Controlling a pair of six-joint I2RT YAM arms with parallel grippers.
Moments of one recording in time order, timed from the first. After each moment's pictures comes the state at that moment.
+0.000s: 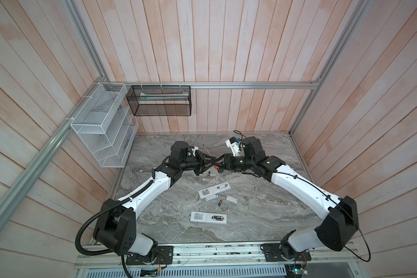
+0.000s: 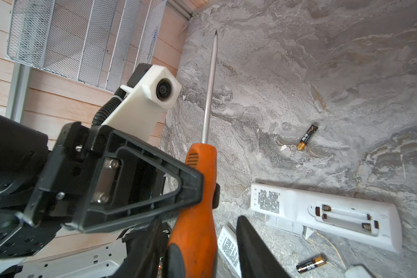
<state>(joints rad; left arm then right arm) -0.46 1.47 1.08 -0.01 0.70 -1.44 0.64 1.47 1.28 -0.40 -0.49 0.73</state>
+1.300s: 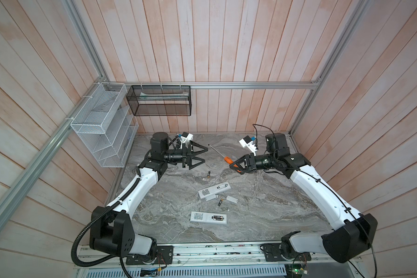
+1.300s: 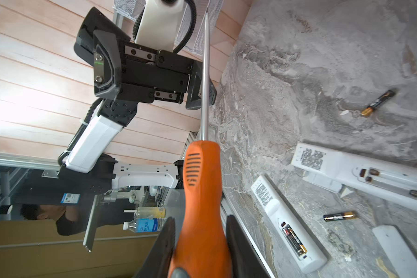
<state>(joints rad) -0.25 1.42 1.13 0.05 1.24 -1.13 0.39 1.33 1.26 -0.61 -1.10 0.54</state>
